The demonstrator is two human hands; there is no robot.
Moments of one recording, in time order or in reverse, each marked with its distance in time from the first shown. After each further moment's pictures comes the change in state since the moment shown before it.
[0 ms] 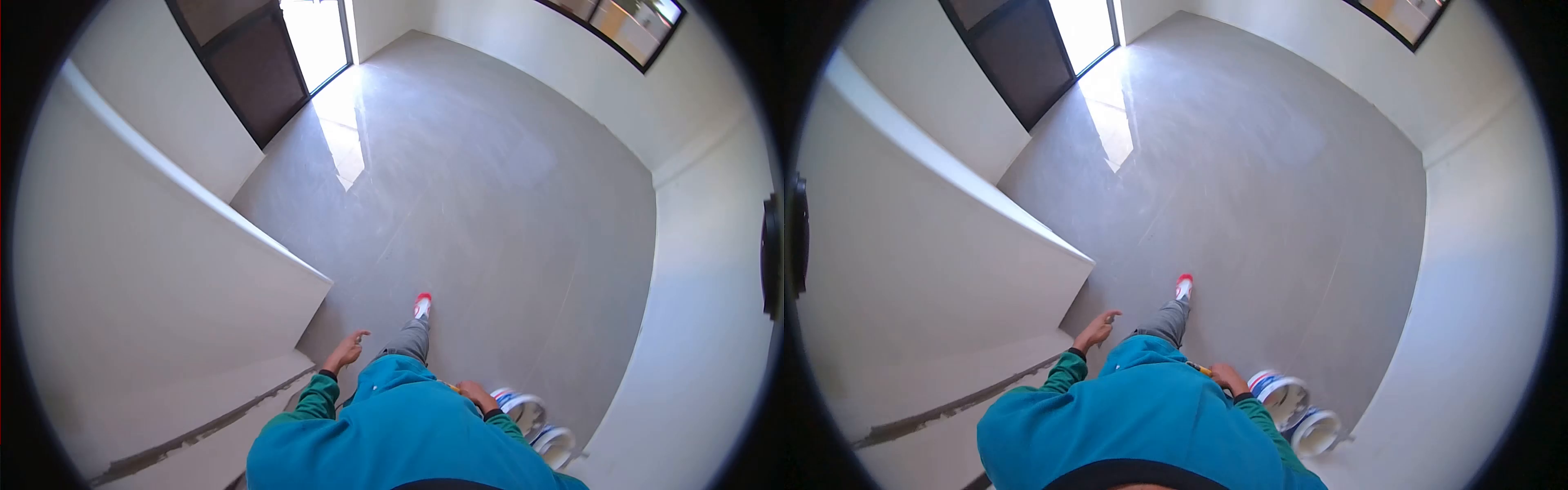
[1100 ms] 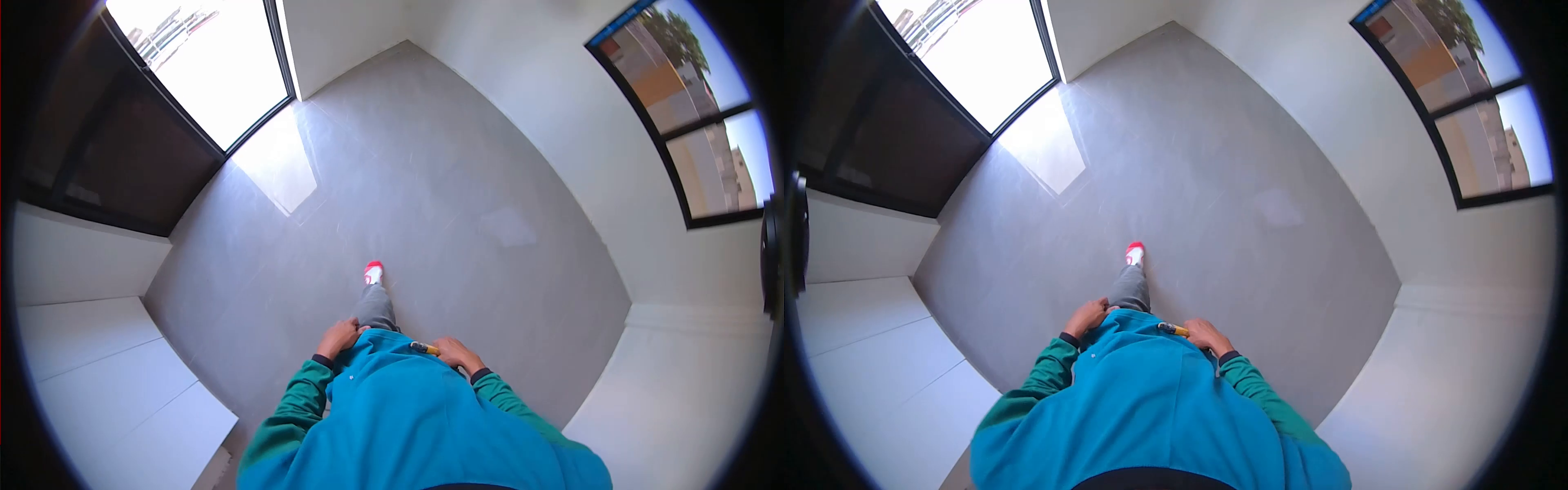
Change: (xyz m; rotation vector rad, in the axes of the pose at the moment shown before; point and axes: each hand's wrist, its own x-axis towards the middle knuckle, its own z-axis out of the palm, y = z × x) left_hand 0.819 0.448 -0.161 0.273 -0.066 -0.320; right_hand 0.410 0.045 -0.974 -0.308 -0.067 -0.160
